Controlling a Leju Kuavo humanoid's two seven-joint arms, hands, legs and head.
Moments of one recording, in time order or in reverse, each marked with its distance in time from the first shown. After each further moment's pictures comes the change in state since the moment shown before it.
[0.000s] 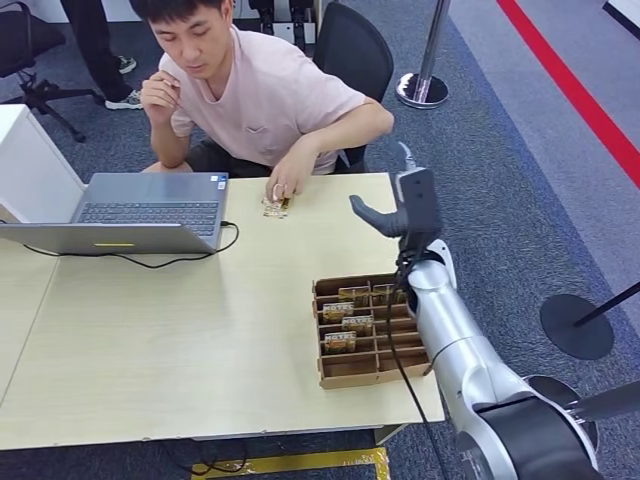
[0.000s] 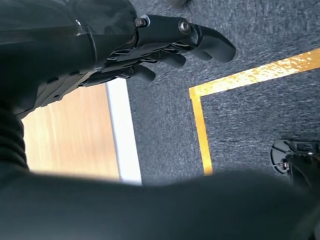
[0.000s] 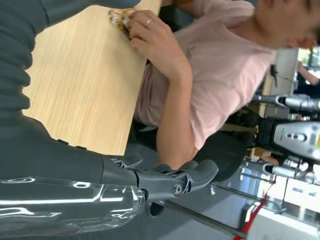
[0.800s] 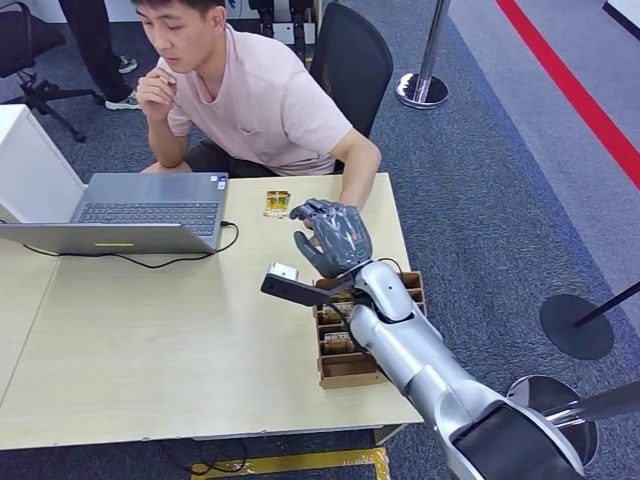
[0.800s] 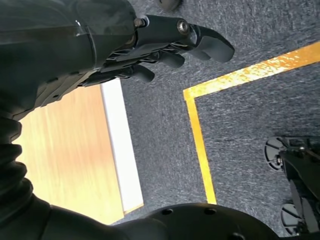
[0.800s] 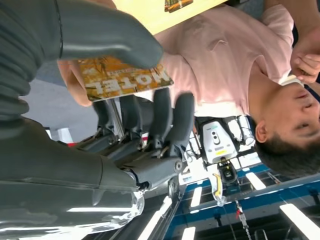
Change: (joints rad) left arm -0.015 -0.002 -0.002 0.000 -0.034 -0.019 -0.004; right arm 0.034 0.037 0.395 0.028 0.887 -0.377 0.125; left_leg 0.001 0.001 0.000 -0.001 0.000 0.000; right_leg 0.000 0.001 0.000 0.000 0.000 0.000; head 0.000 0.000
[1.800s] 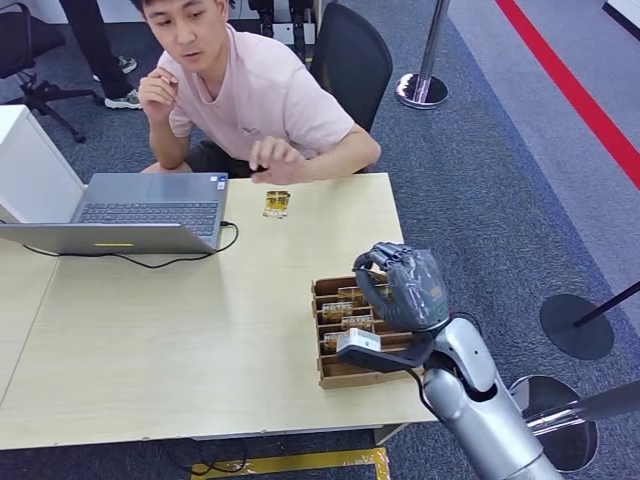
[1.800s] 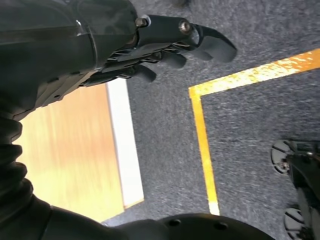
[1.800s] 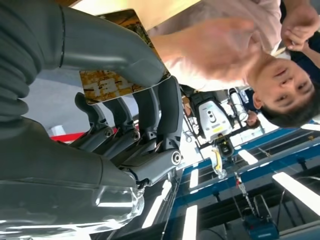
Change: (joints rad) left arm 0.013 0.002 0.018 -0.002 0.023 0.011 -0.003; right arm 0.446 -0.270 -0.092 -0.776 -0.060 0.174 -0.022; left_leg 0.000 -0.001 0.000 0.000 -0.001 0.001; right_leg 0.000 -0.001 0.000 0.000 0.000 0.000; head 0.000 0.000
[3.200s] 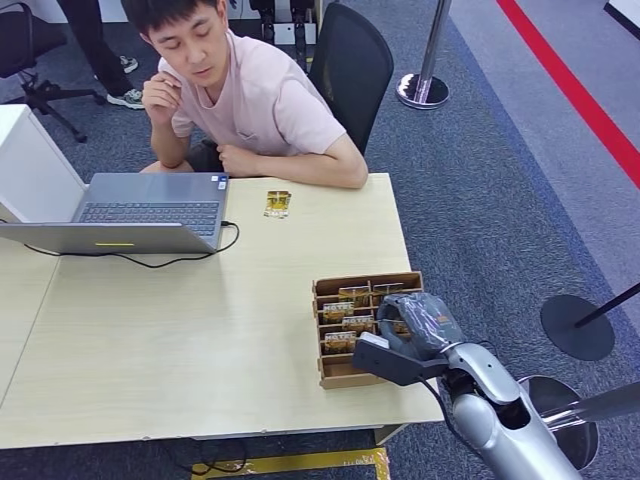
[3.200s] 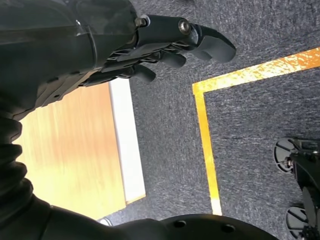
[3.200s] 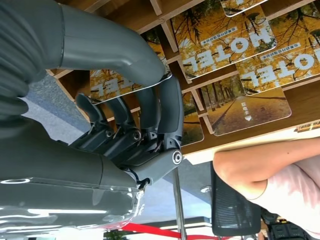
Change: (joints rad) left arm 0.012 0.001 -0.014 -0.001 0.035 0.001 0.009; right arm 0.135 -0.146 -0.020 -0.112 -0.072 0.489 0.339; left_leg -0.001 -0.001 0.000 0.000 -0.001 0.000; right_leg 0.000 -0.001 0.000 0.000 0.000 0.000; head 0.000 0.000
